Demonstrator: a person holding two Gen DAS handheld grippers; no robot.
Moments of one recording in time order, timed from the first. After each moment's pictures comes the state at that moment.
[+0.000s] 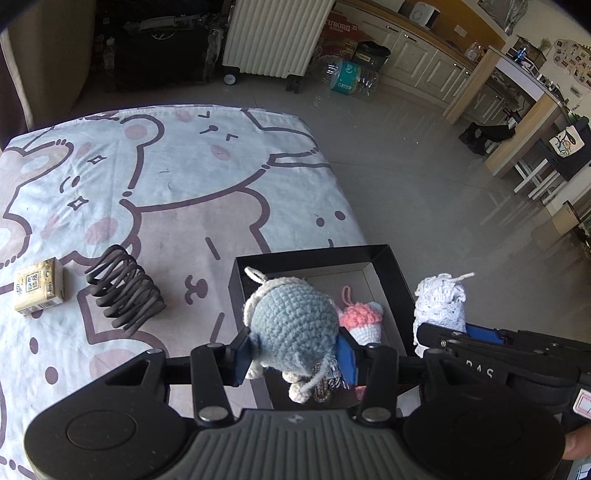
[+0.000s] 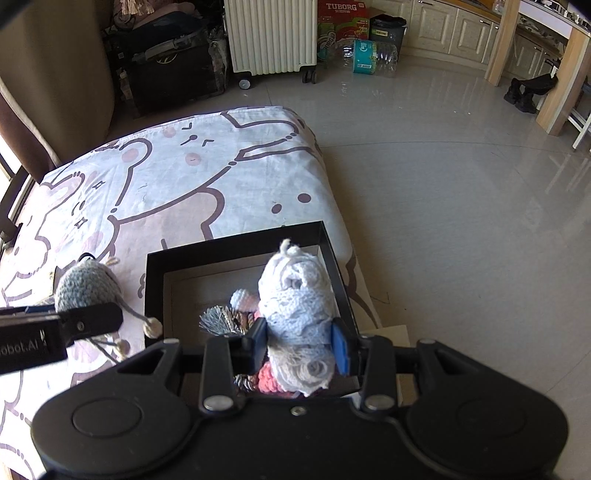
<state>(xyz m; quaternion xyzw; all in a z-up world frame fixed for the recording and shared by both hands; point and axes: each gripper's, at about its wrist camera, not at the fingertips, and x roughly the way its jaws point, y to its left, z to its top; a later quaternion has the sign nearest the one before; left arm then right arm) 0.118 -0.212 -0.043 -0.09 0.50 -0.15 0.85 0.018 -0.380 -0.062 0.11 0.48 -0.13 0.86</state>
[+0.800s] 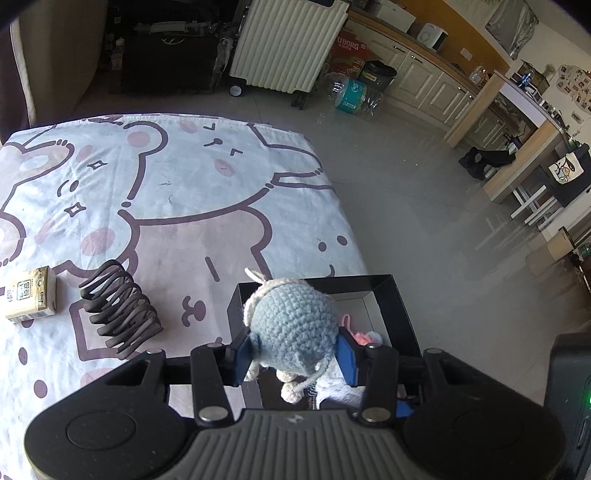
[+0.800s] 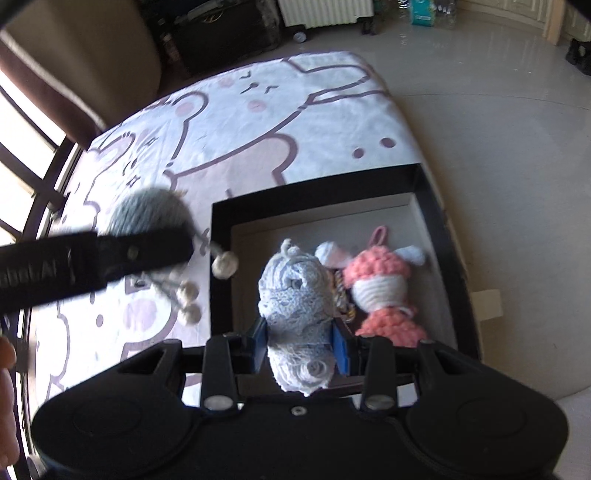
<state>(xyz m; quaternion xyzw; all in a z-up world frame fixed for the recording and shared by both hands) 0.137 -0.201 -0.044 -0.13 0.48 -0.15 0.86 0.043 -0.345 -0.104 0.16 0.53 -0.02 0.83</state>
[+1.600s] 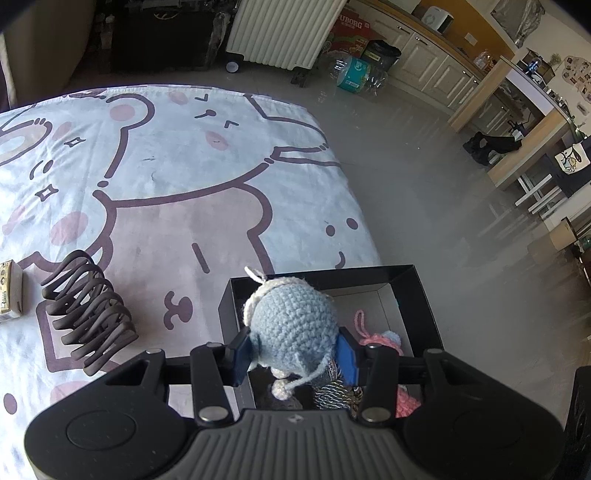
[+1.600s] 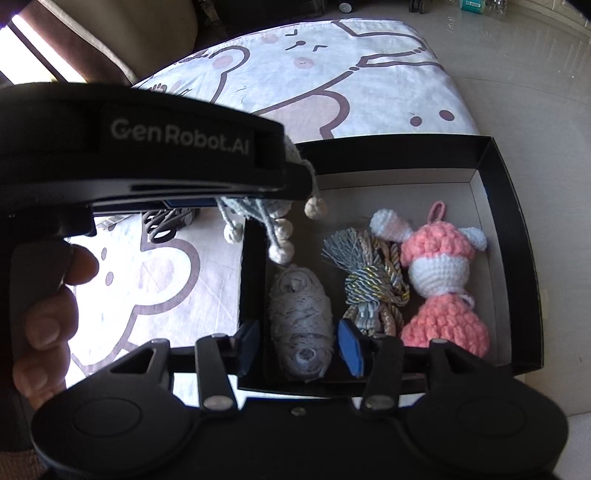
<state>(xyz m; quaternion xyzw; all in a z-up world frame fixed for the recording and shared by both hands) 0.167 -0.212 -0.089 -0.13 0.50 -0.15 0.84 0.051 -0.321 -0.129 0.15 0.56 0.04 0.81</state>
